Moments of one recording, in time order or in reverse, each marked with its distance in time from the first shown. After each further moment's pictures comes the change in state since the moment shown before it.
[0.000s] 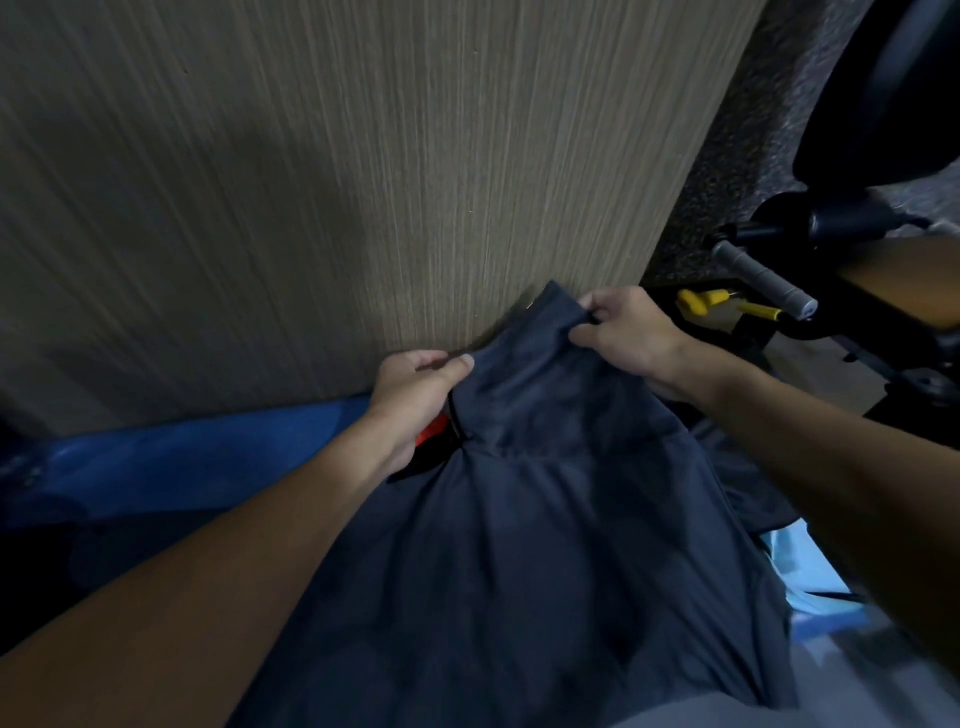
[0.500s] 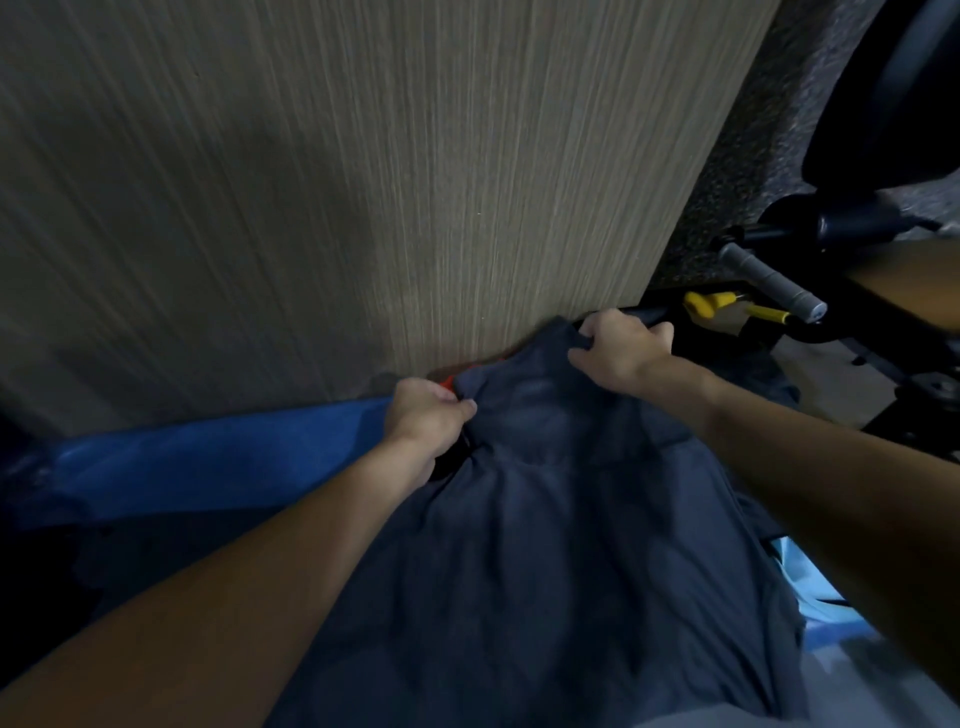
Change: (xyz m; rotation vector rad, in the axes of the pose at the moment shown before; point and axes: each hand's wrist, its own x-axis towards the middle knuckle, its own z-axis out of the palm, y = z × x) left_hand 0.002 -0.020 0.006 0.237 0.101 -0.061; right_hand 0.018 0.014 0.016 -0.758 0.074 0.039
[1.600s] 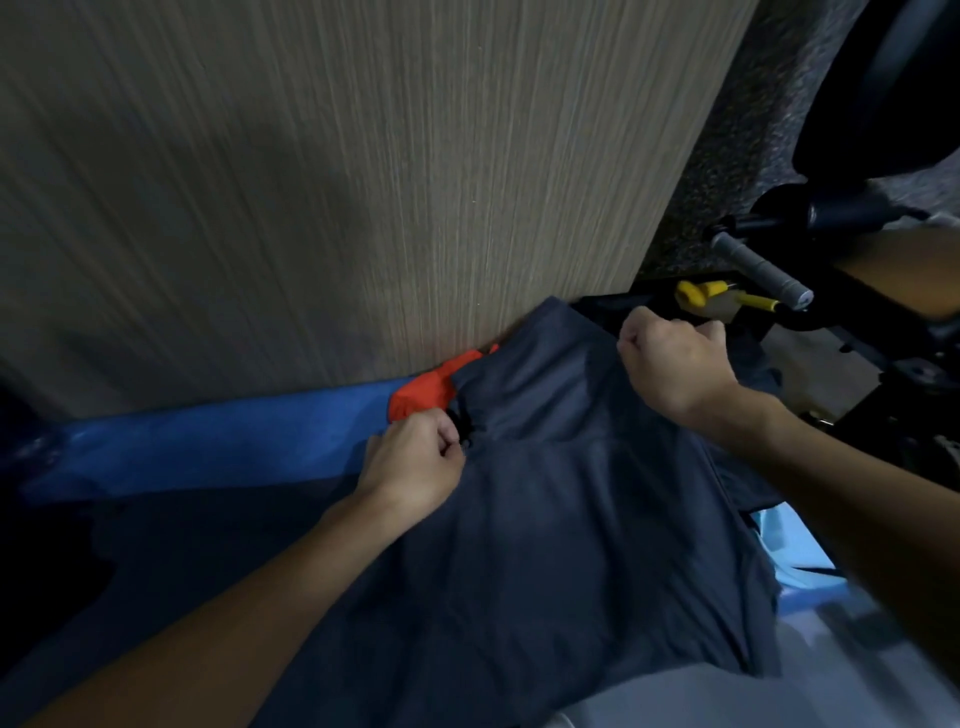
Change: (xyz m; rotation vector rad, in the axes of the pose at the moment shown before) left_hand -0.046 -0.036 -0.022 0.625 -0.050 0.359; right_hand -0.049 0.046 -0.010 -0.076 0.219 -0.145
